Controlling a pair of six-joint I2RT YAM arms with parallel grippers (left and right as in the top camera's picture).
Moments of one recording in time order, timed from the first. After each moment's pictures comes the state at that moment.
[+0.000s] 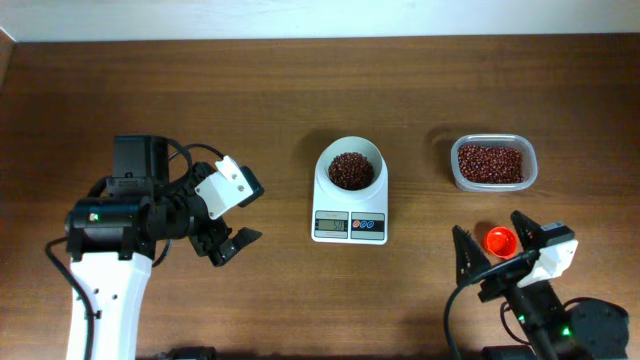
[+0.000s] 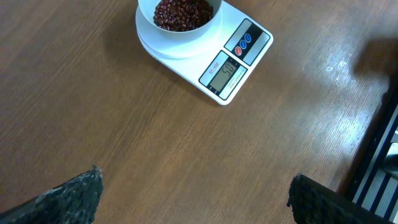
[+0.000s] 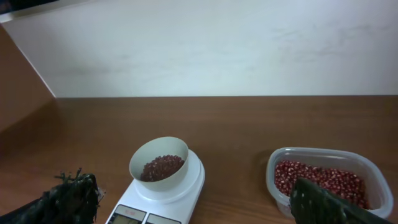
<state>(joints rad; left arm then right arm) 0.02 1.18 1.24 -1.23 0.53 0.94 0.03 0.19 0.55 -0.50 -0.28 0.15</state>
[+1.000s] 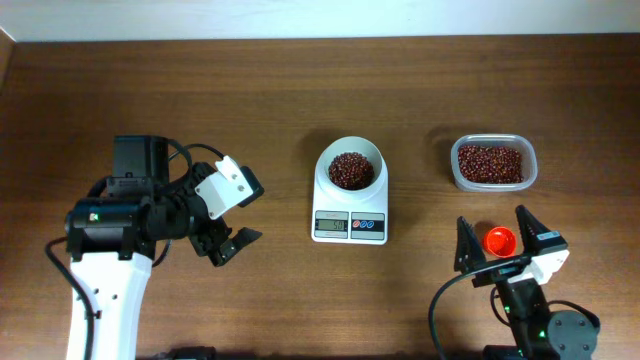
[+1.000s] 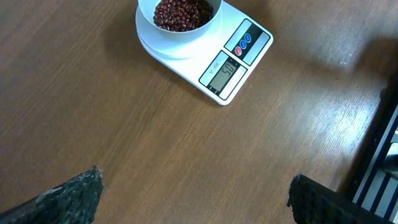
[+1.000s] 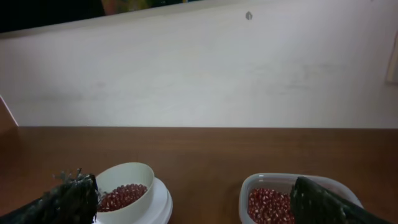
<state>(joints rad) 0.02 1.18 1.24 -1.23 0.53 0.94 -0.04 0.01 0.21 -0.14 -0.26 0.14</state>
